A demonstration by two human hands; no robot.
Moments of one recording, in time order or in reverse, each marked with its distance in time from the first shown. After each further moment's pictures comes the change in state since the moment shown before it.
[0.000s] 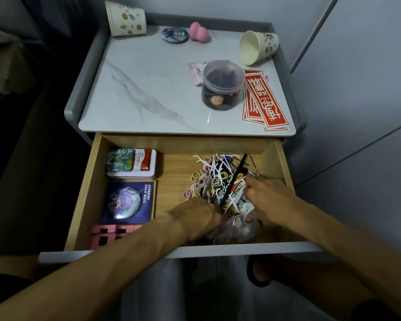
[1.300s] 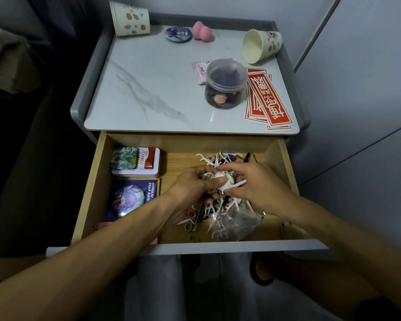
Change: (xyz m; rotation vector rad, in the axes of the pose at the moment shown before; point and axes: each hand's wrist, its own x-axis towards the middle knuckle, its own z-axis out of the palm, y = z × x) left_hand -0.004 -0.014 -0.031 -1.793 0.407 -0.696; right_hand 0.005 -0.022 -0.034 0.993 0.270 0.062
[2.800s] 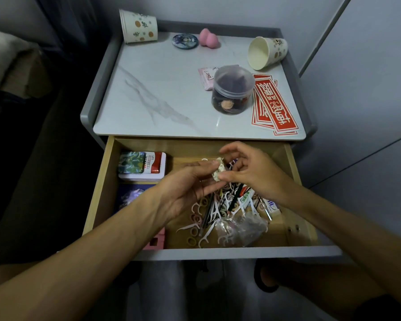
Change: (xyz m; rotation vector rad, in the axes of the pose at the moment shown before) left_hand -0.004 0.021 -0.018 -0.531 -0.102 -0.049; right_hand 0.022 -0.016 -0.010 0.288 0.049 -0.065
